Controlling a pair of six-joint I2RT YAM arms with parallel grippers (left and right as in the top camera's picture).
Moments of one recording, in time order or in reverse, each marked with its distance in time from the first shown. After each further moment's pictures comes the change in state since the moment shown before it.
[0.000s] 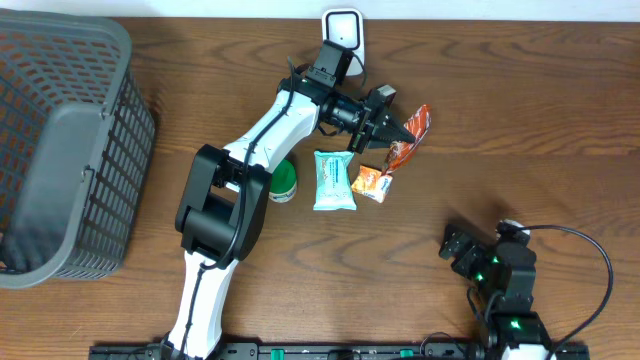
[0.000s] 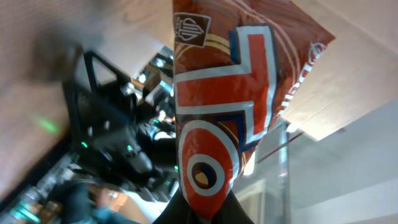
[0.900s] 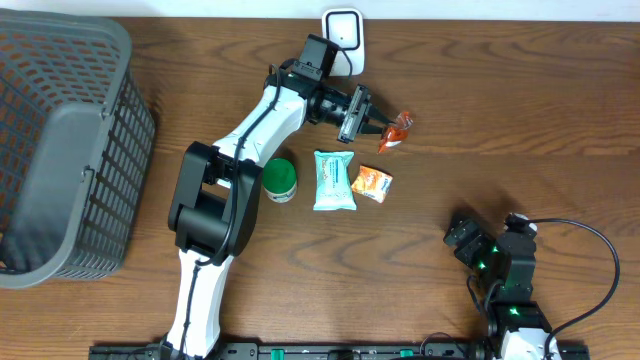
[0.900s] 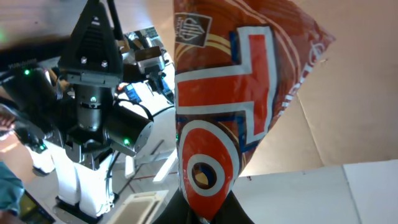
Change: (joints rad) left arm 0.050 0.000 0.000 0.027 0.003 -0.563; right arm 0.000 0.155 0.022 0.140 0.043 0.098
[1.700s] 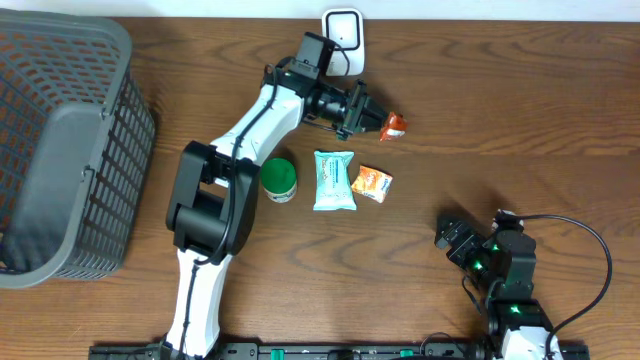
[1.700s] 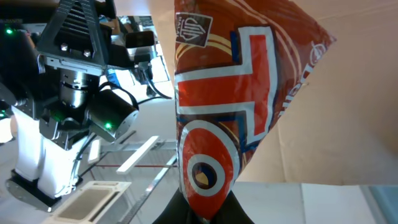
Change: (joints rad) left arm 0.023 0.000 0.000 0.021 0.000 -0.251; right arm 0.000 0.000 0.022 -0.055 -0.182 0.014
